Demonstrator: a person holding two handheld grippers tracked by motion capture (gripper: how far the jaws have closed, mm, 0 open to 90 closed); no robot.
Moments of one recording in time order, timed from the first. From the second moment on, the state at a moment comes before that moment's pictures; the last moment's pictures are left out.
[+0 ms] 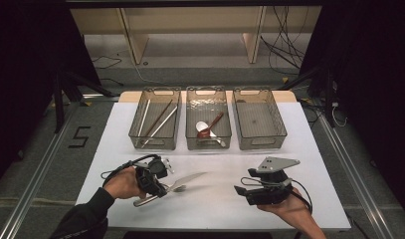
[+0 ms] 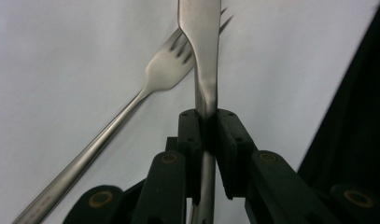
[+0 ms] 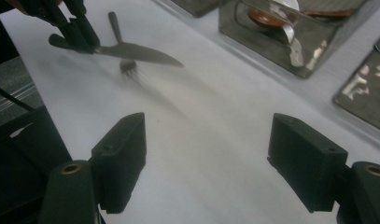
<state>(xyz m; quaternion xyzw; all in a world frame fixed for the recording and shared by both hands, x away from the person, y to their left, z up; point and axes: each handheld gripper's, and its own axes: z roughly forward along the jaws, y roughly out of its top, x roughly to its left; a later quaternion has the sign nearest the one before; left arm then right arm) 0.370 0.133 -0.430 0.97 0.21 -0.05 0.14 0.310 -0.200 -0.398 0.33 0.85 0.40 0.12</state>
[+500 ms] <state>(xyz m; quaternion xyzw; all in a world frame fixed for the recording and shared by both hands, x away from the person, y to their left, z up) 0.363 0.089 -0.413 0.97 0.16 -0.08 0.14 0.295 -0.149 -0.398 0.23 0.88 0.40 0.11</state>
